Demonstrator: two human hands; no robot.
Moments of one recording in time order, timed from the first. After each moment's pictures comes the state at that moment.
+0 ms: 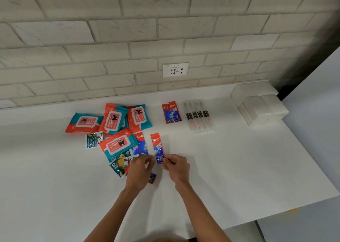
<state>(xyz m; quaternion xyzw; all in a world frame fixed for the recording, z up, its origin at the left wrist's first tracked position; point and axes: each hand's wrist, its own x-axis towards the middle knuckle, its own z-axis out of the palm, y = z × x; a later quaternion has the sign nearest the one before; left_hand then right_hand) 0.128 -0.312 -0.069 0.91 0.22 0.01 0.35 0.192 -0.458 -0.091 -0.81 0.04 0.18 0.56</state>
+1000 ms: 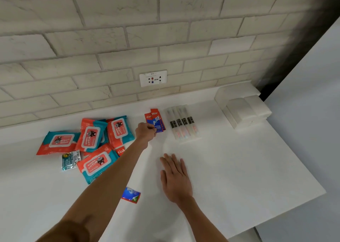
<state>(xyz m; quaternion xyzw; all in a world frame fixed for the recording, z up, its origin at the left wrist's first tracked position) 0.368 -0.318 -0.070 0.75 0.35 -0.01 0.56 0.223 -0.522 -0.138 -0.95 -0.25 -0.02 0.18</state>
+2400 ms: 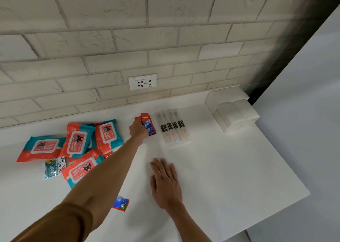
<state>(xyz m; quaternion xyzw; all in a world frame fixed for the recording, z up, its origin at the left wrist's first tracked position) 0.413 -0.327 -0.084 0.81 0.40 -0.03 0.42 0.224 -0.519 -0.130 -0.96 -0.24 0.02 0.17</state>
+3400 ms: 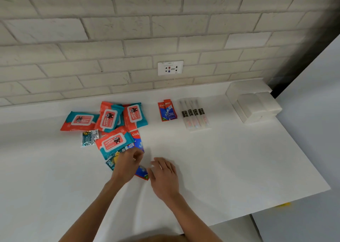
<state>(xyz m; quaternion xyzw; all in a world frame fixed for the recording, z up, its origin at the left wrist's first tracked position) 0.132 -0.275 -0.070 0.93 0.19 0.01 0.32 0.144 -0.460 -0.126 -0.94 -0.27 0.01 0.22</state>
